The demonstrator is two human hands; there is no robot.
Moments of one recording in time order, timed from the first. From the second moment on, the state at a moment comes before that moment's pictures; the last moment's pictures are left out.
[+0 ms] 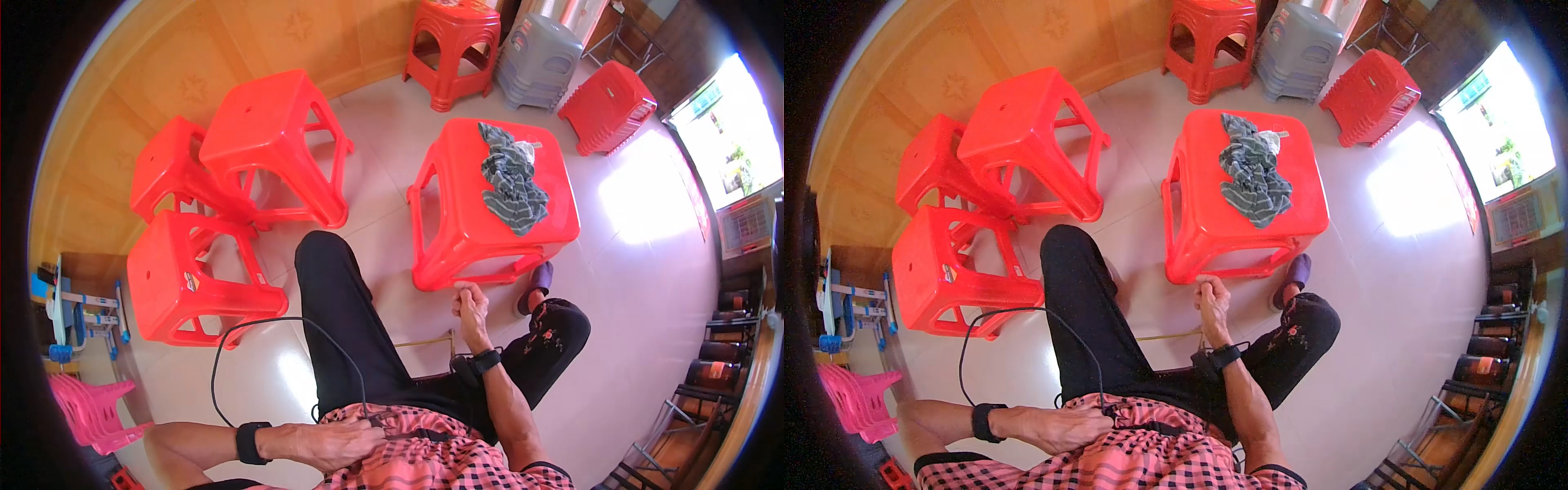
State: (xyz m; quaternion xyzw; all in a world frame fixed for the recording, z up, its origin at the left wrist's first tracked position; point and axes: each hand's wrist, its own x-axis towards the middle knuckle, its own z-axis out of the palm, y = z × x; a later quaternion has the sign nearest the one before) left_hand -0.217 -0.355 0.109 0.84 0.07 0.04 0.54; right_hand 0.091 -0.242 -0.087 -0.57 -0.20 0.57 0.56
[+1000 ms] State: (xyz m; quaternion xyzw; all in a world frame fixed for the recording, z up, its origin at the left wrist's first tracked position) left_hand -0.202 -0.323 0.100 0.76 0.03 -0.19 0.62; right_hand 0.093 -0.241 -0.092 -0.58 -0.20 0.56 0.55
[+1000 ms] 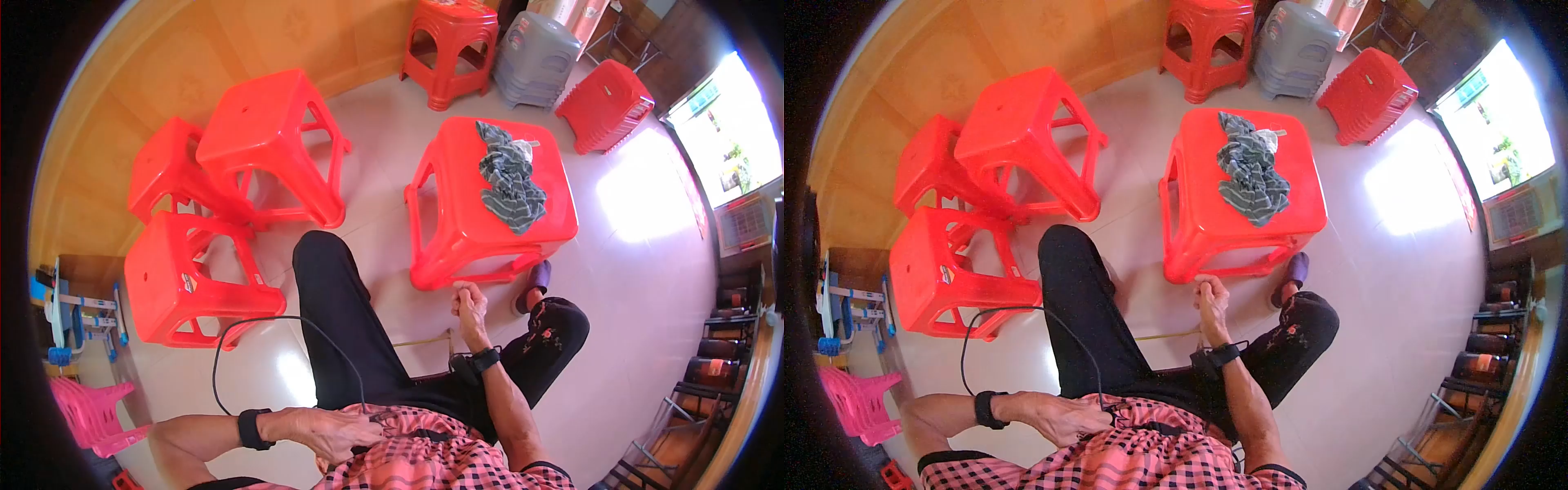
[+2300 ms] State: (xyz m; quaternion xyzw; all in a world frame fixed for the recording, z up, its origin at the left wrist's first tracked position) left_hand -0.198 -0.328 0.120 0.78 0.08 -0.18 0.60; right_hand 0.089 -0.240 -0.094 -0.57 -0.21 0.57 0.55
